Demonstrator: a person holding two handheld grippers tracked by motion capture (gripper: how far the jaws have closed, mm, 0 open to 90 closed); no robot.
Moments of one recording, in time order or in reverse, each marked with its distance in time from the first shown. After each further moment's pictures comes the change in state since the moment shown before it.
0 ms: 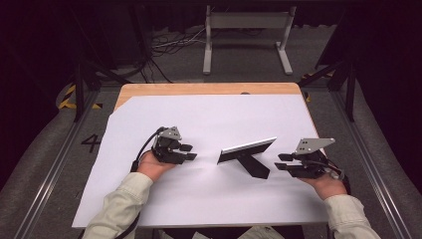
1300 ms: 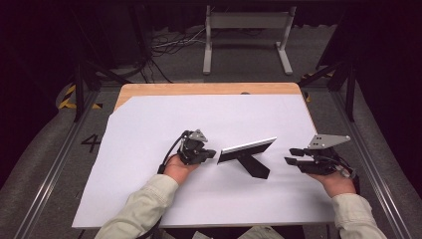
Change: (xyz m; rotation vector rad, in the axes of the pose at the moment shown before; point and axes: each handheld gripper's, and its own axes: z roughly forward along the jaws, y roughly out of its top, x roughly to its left) left arm -0.030 0.026 0.065 0.029 0.055 -0.063; right arm -0.019 -0.012 -0.017 -0.041 -0.063 0.079
